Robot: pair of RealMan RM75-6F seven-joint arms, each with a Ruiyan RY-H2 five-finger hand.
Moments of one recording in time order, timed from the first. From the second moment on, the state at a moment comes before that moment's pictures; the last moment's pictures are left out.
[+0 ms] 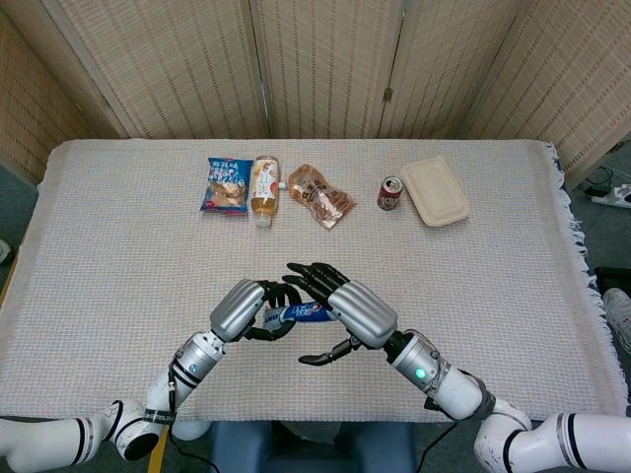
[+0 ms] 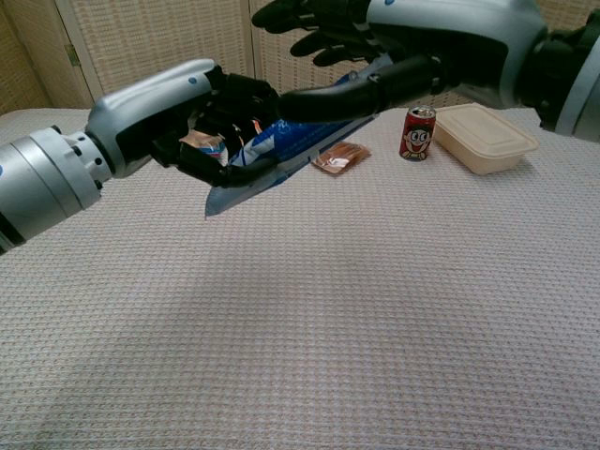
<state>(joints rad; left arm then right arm) -0.72 -1.58 -0.16 -1.57 1.53 1.16 -0.32 0.74 -1.30 0.19 -1.96 -1.43 0.99 0.11</state>
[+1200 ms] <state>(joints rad) -0.72 -1.55 -0.17 -1.61 1.50 1.14 -0.40 0.73 -1.45 0.19 -1.85 -1.53 1.11 0.20</state>
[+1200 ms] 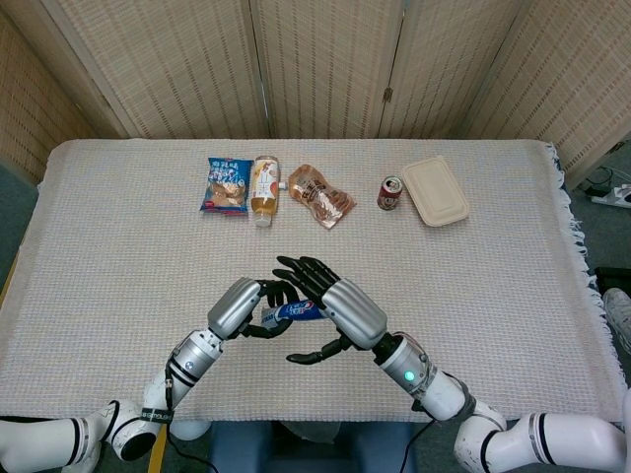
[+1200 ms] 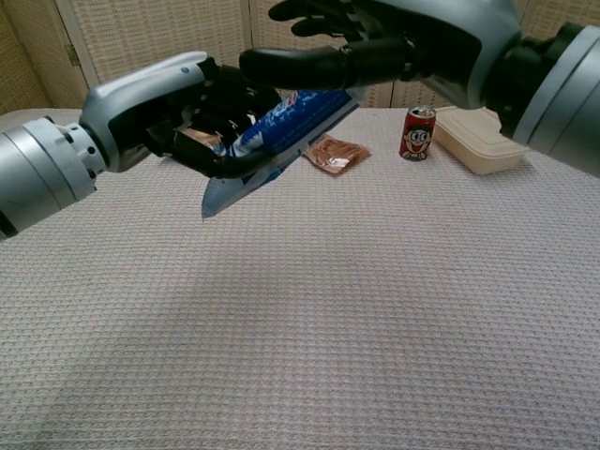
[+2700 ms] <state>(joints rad) -0.74 -1.61 -0.15 -1.41 1.17 0.96 0.30 0.53 -1.11 0.12 -1.95 -1.63 1.31 0.18</state>
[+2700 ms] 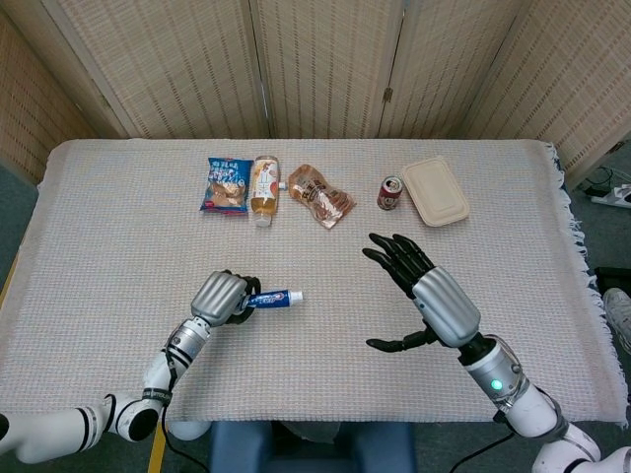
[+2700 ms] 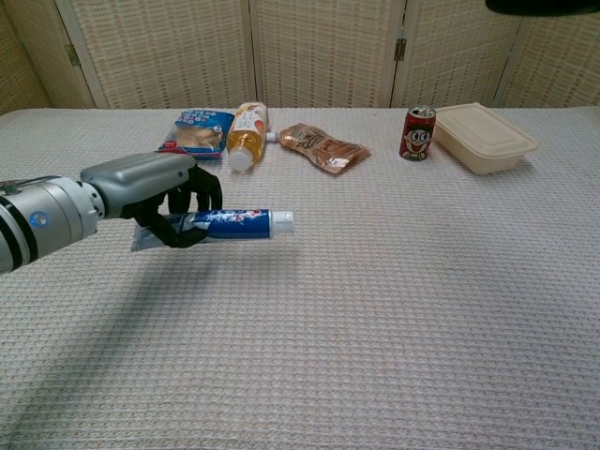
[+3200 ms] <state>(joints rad) -0.75 -1.66 -0.21 -1.46 0.79 1.00 0.57 0.50 -1.08 0.12 -1.95 -1.64 1.32 0.18</state>
